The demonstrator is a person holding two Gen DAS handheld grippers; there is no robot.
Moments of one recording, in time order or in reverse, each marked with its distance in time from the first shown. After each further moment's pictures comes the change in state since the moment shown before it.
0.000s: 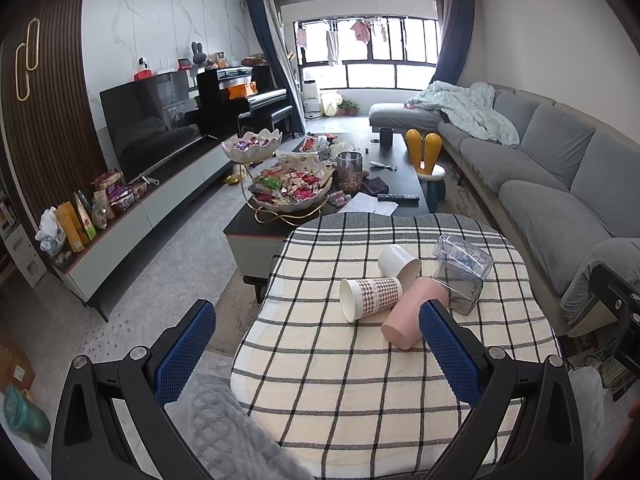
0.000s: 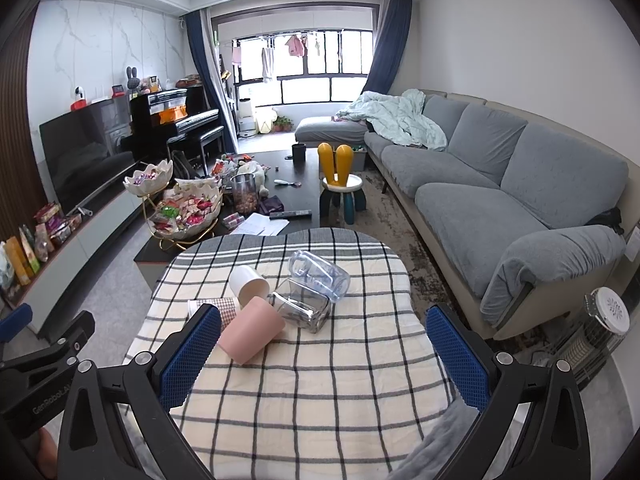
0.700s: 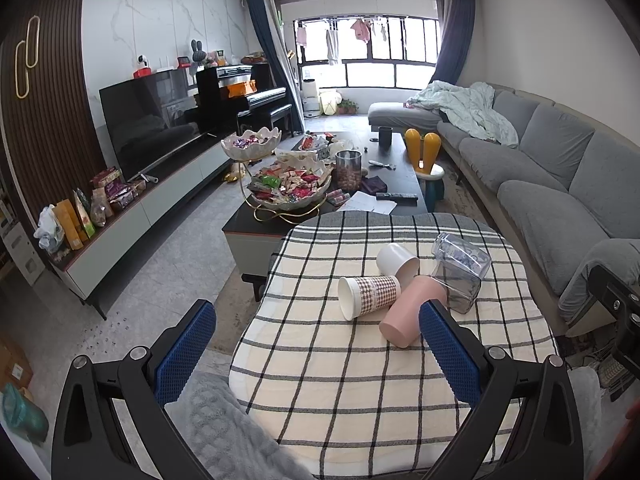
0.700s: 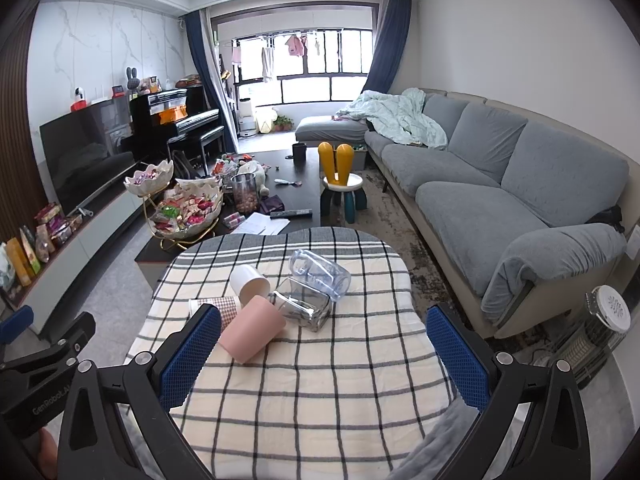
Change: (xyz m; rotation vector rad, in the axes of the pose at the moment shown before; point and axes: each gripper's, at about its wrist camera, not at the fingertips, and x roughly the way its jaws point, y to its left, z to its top) left arm 0.000 0.000 -0.001 -0.002 0.004 -0.004; right arm -0.001 0.000 -0.001 0.001 0.000 0.000
